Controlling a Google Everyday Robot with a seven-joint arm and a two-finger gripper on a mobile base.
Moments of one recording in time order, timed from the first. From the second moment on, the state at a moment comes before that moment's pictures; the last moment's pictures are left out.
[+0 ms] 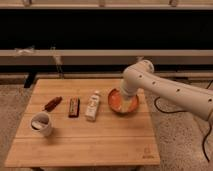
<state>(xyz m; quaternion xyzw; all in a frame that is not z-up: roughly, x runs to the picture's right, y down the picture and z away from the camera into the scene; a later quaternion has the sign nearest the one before) 0.092 0.058 0.796 -0.11 0.23 0.96 0.06</state>
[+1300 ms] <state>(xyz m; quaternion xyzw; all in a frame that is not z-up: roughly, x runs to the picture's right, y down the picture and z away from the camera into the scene) 0.089 0.058 0.796 -0.12 0.23 0.96 0.07</state>
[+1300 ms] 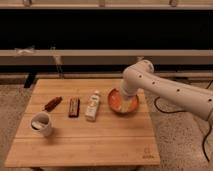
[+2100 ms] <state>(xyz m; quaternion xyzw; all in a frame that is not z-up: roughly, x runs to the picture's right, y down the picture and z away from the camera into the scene) 0.087 0.058 0.796 -0.12 0.23 0.96 0.07</state>
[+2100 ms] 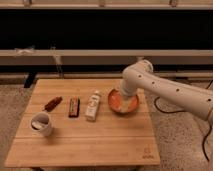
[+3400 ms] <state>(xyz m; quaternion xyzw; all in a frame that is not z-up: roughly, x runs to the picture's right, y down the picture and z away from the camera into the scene) -0.030 0.060 0.840 0.06 0.29 0.96 0.04</state>
